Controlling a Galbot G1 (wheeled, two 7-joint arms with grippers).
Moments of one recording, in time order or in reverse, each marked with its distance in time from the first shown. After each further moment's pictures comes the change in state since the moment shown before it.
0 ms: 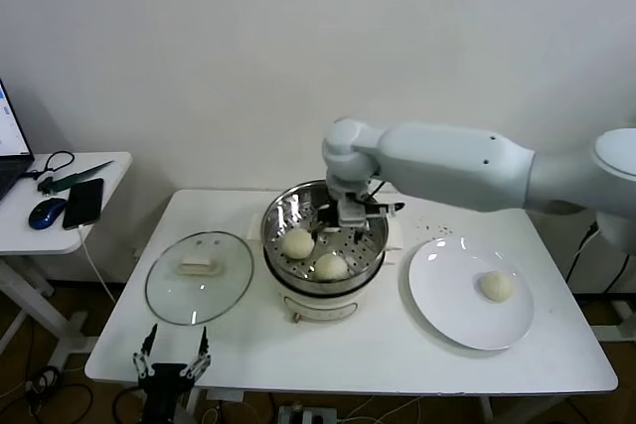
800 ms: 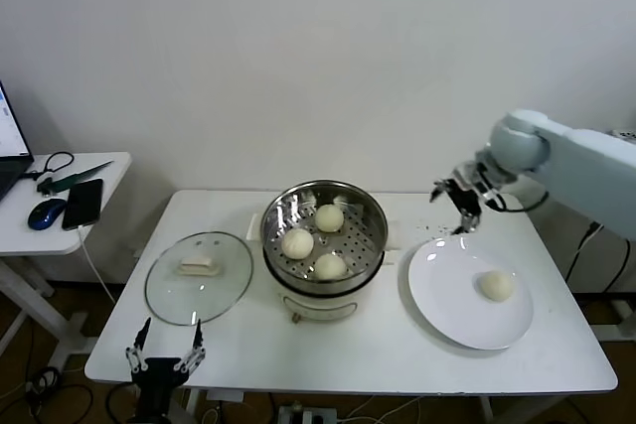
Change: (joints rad) left arm -0.006 0.005 -0.014 -0.024 -0.010 -0.007 -0.008; right arm -0.271 -0.544 0.233 -0.035 0.174 -0.548 -0.008
